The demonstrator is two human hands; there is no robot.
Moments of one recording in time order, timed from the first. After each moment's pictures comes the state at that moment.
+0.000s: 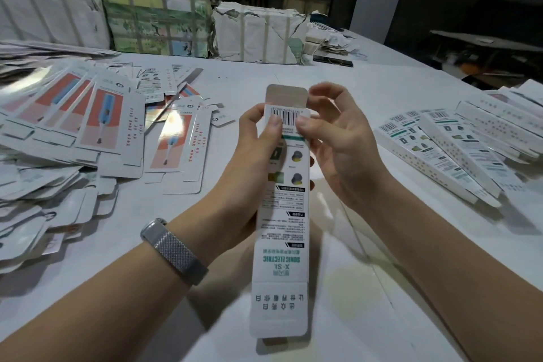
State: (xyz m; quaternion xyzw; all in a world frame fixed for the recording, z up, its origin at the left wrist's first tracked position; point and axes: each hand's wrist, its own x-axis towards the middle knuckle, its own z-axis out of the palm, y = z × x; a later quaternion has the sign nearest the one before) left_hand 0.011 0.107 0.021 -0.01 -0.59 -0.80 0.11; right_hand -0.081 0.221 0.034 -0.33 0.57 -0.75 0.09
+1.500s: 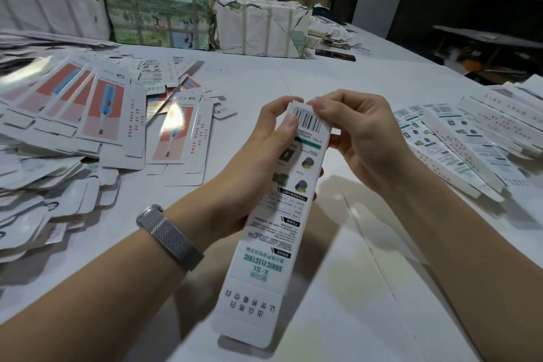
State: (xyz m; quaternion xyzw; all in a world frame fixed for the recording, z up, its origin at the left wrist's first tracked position) left_hand 0.011 0.097 0.021 -0.06 -0.67 -0.74 0.05; right_hand -0.092 0.238 0.043 -0.33 0.65 -0.68 0.08
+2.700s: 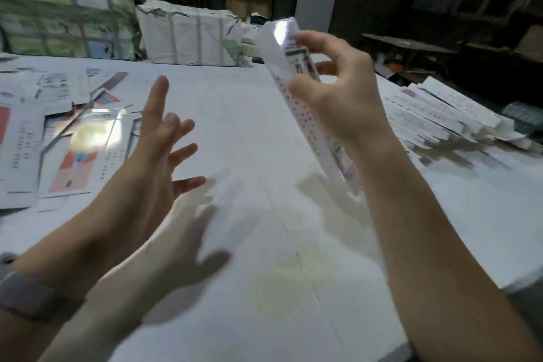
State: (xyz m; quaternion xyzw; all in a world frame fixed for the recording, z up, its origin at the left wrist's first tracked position) left_hand 0.002 0.078 0.011 -0.08 -0.63 -0.77 0.13; right_hand -0.100 0.282 0.096 -0.25 0.80 -0.51 -0.20
